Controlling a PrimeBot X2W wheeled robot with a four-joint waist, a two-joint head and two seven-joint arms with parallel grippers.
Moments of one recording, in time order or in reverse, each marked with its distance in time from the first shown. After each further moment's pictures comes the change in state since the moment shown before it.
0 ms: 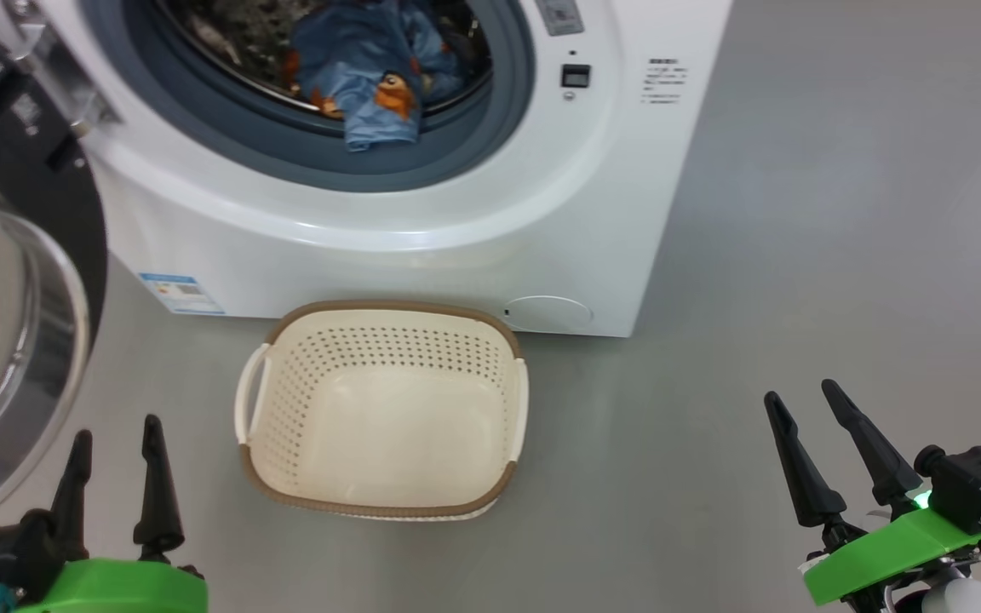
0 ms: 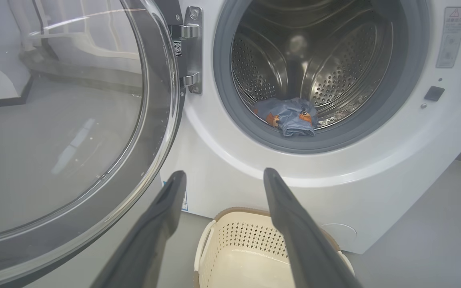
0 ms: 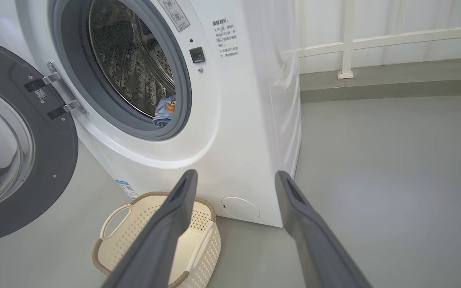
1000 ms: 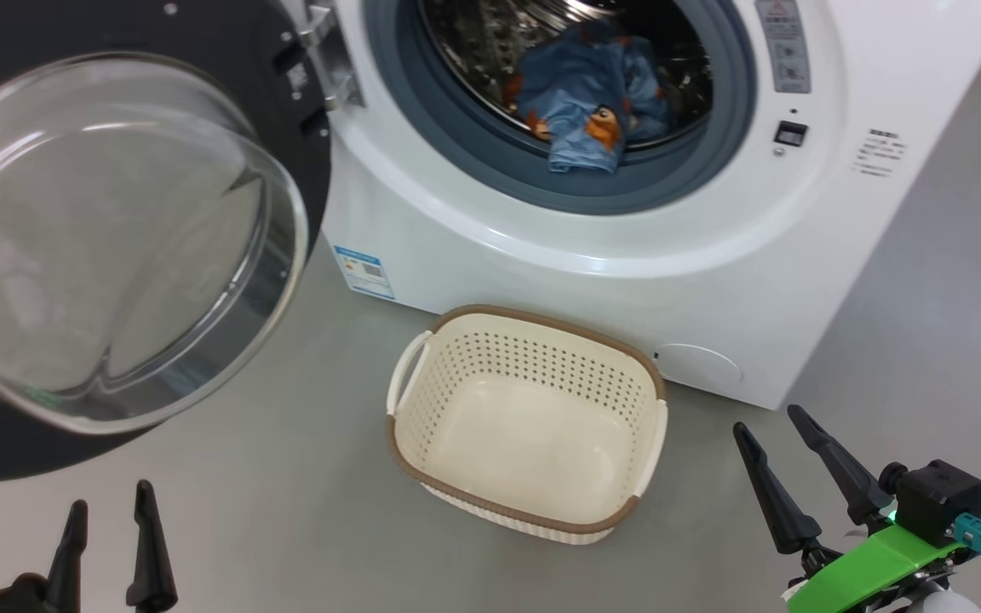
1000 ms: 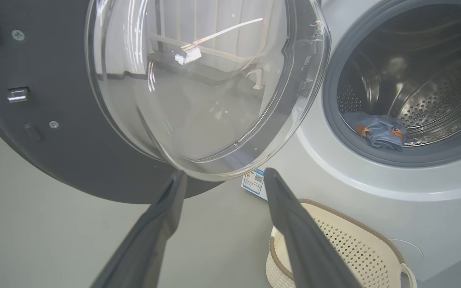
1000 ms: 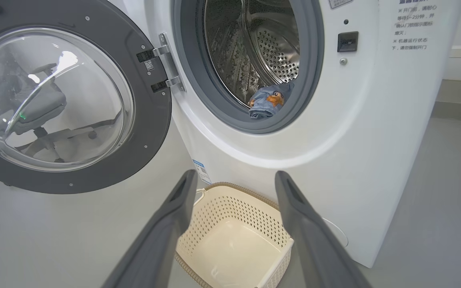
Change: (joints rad) left arm 0.112 -0.007 0.022 0.001 -0.061 0.000 0.000; right arm -0.007 -0.050 0.109 0.029 0.012 0.000 0.000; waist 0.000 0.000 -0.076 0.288
